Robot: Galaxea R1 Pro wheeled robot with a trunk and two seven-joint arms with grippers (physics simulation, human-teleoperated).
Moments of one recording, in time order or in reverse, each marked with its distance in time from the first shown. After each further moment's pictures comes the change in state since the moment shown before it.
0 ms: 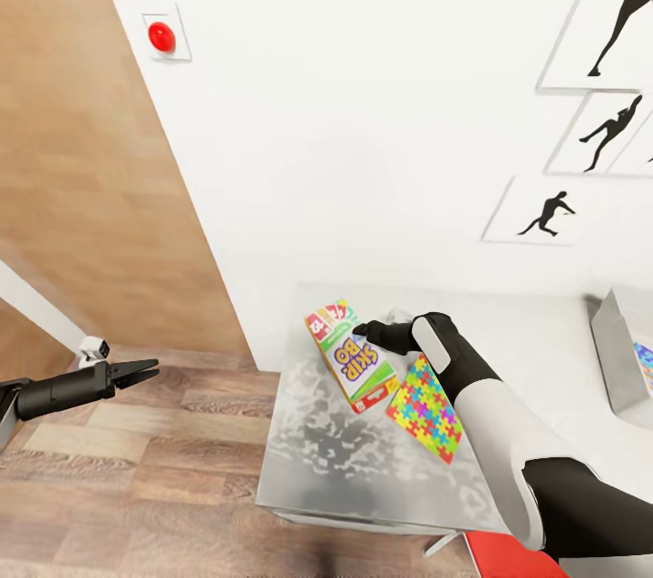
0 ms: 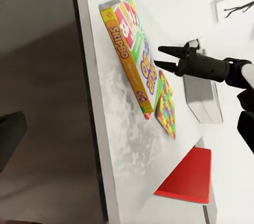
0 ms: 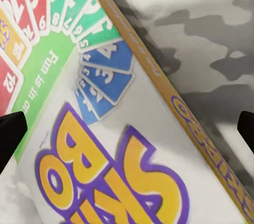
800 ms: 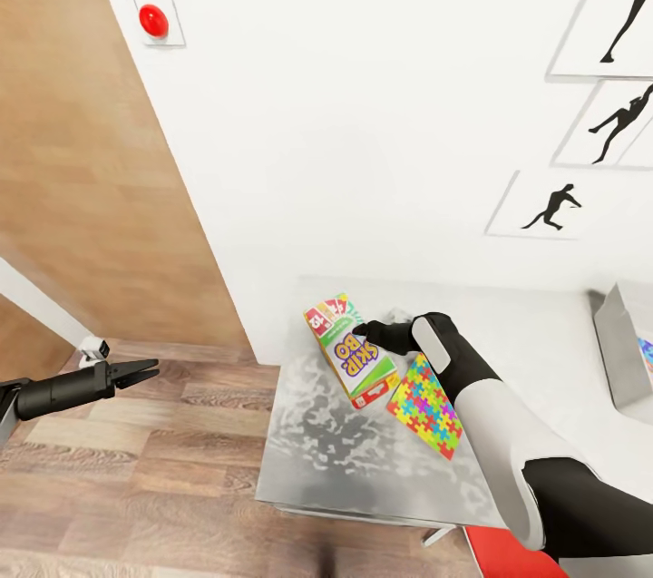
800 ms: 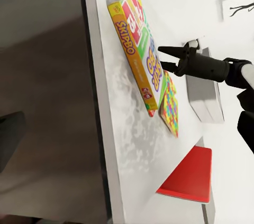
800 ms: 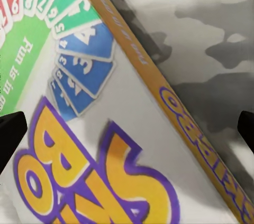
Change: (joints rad) left arm 0.000 0.000 0.000 0.000 0.001 0.000 0.000; right arm 0.000 0.000 0.000 0.000 0.000 0.001 0.001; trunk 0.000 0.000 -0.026
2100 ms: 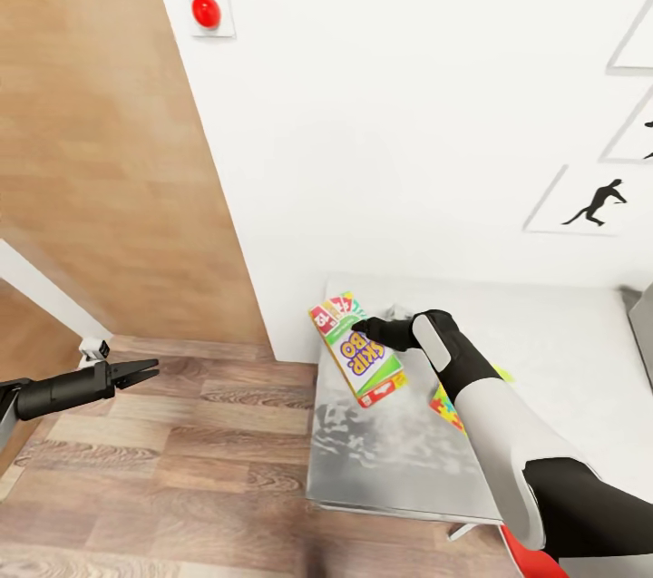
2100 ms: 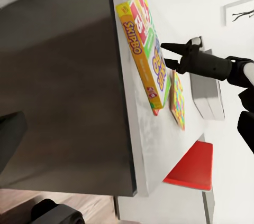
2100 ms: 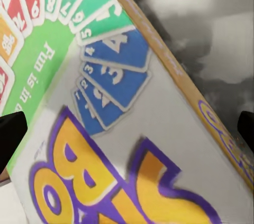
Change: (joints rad) left arm 0.000 0.000 0.000 0.000 0.000 0.001 0.000; right arm -0.001 0.000 0.001 -0.021 0.004 0.001 0.012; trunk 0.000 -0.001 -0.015
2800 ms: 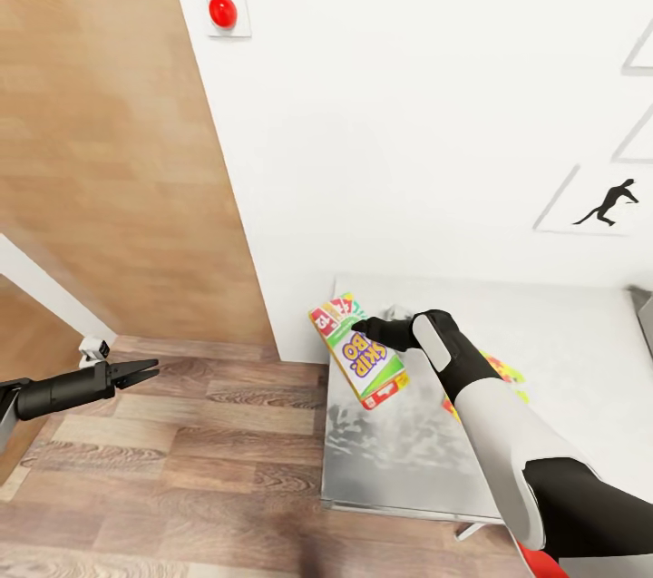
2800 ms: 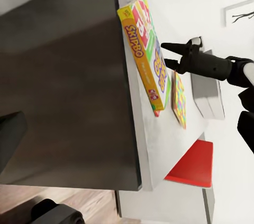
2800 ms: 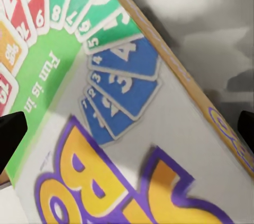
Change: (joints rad) left arm 0.000 0.000 0.000 0.000 0.000 0.000 0.000; right arm 0.000 0.000 -0.001 0.000 -0.002 -0.001 0.000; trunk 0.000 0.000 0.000
